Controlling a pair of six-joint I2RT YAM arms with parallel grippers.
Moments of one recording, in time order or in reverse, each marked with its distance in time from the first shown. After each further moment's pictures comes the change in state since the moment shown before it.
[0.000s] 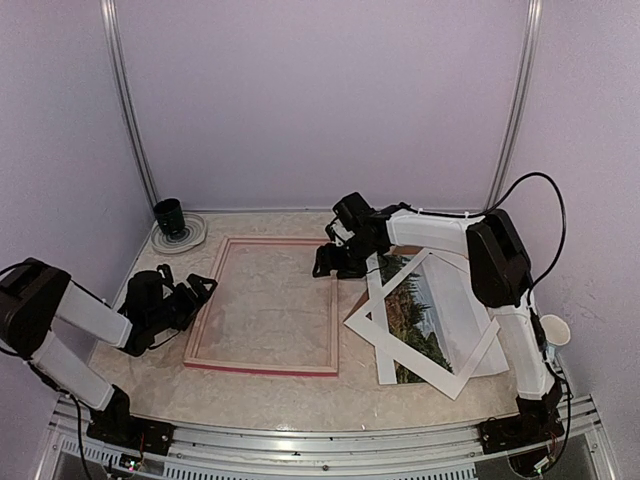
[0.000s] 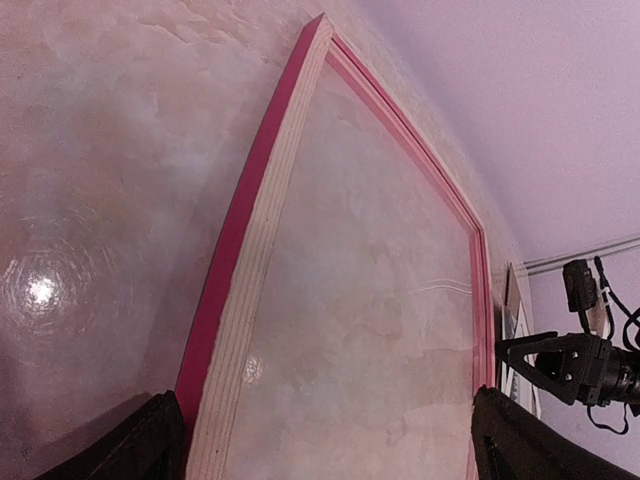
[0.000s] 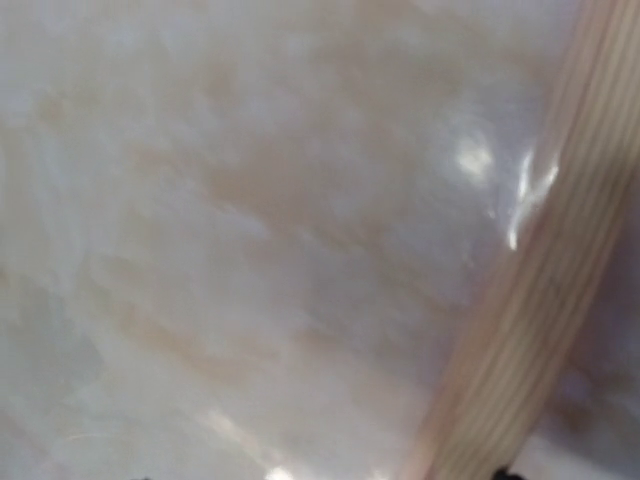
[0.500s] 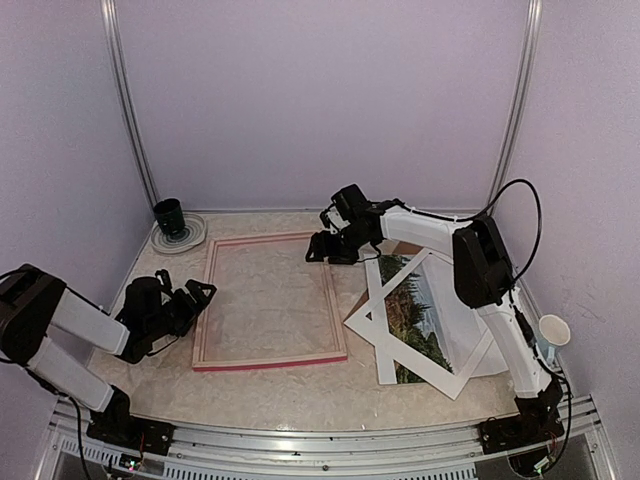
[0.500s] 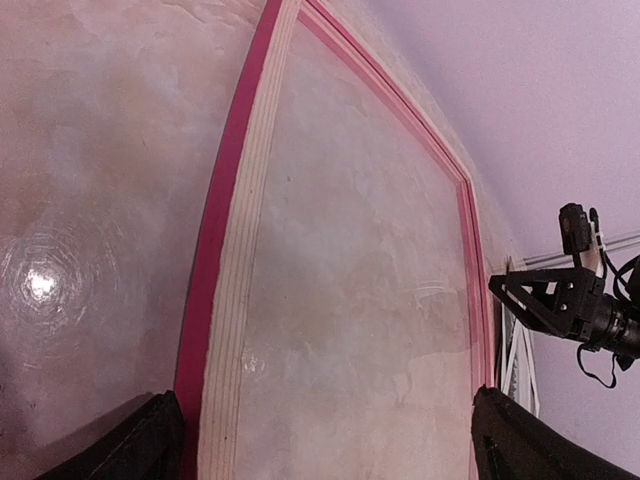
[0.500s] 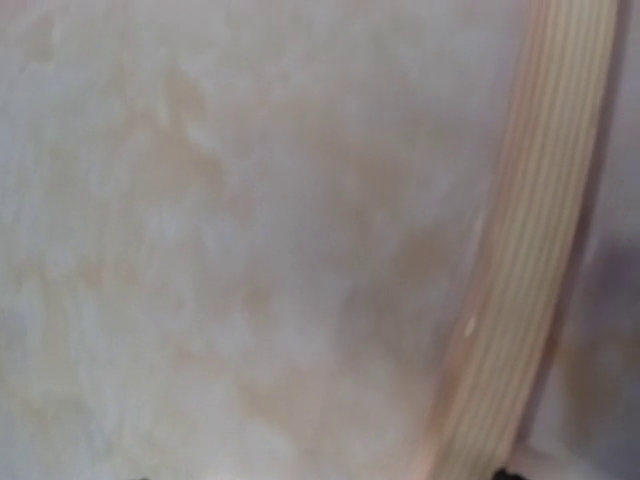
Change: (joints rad) left arm -0.021 -0.051 -0.056 0.005 -0.018 -0.021; right arm -0.043 0.164 0.249 0.013 -0.056 -0.036
